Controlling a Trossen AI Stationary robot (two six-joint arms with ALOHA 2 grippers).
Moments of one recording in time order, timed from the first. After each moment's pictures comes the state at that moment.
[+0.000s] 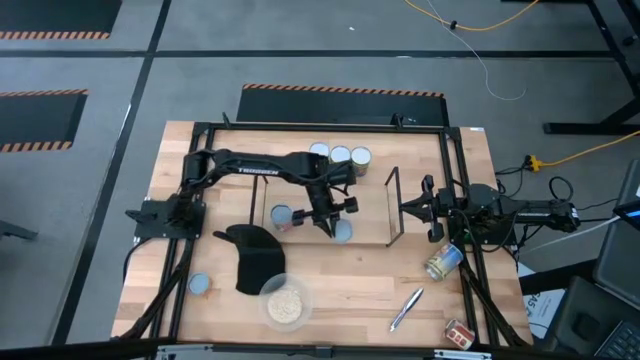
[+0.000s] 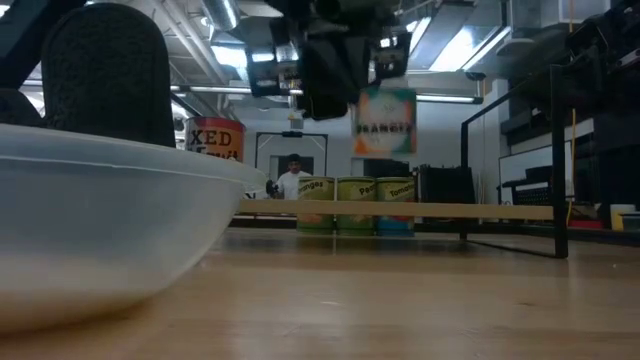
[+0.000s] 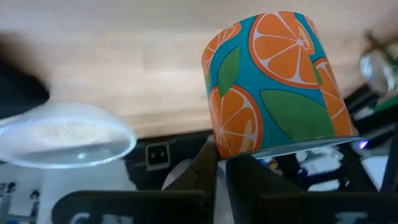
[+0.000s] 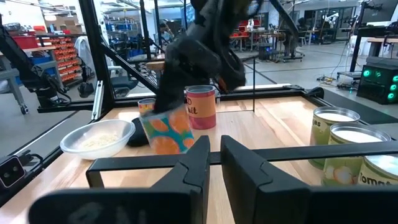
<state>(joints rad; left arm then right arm) 0.12 2.05 1.75 -0.87 0.70 -1.73 0.00 0.02 0.01 0.02 -0.02 0.07</state>
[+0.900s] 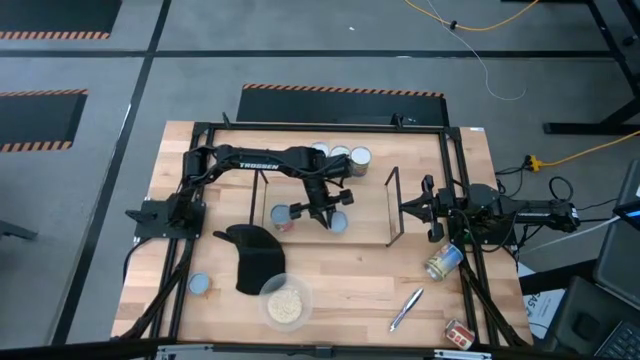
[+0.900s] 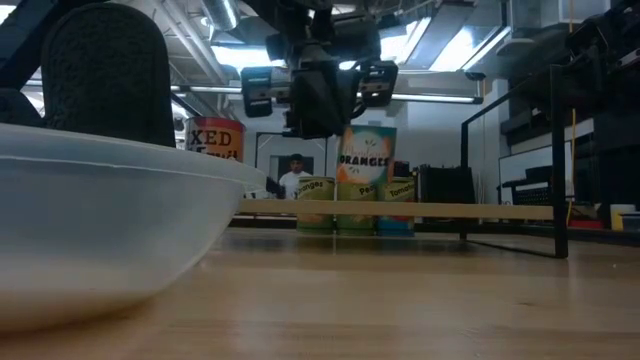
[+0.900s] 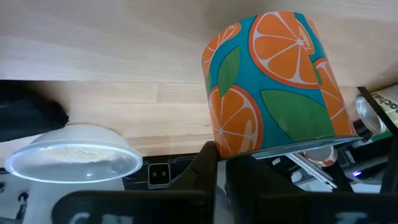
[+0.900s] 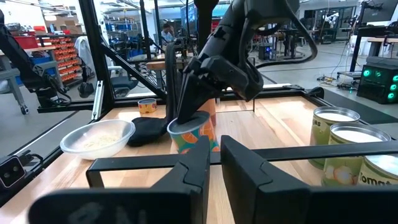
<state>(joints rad) 0.18 2.04 1.70 -0.87 0.67 -1.72 0.00 0.02 0.01 0.02 -0.02 0.07</state>
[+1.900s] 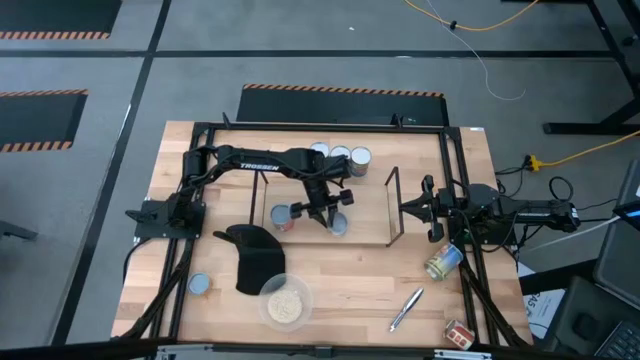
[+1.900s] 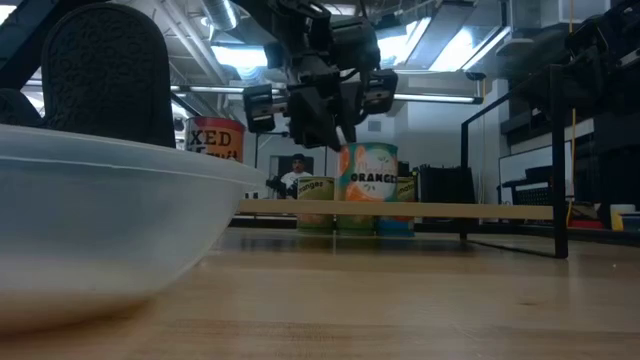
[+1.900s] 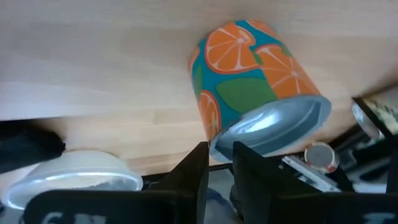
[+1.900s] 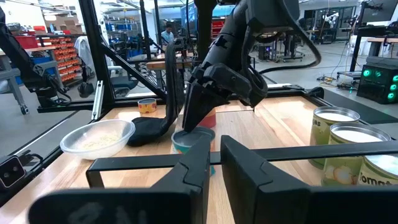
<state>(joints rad) 0.18 2.04 1.65 -0.81 0.64 -1.65 0.00 0.02 0.01 0.02 -0.02 0.07</state>
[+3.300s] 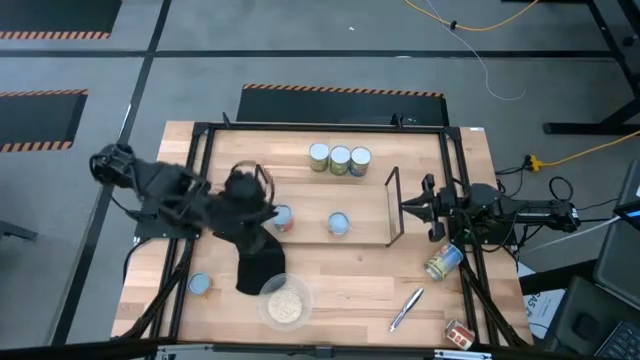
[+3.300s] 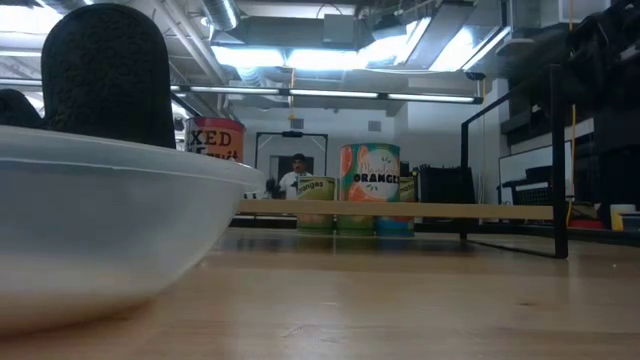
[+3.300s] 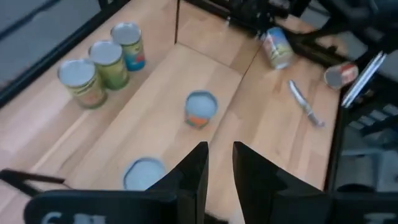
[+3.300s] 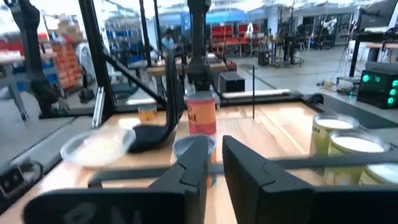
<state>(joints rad) -0.48 1.37 1.70 -1.16 -0.56 -0.81 0.00 0.02 0.01 0.06 -0.02 0.08</state>
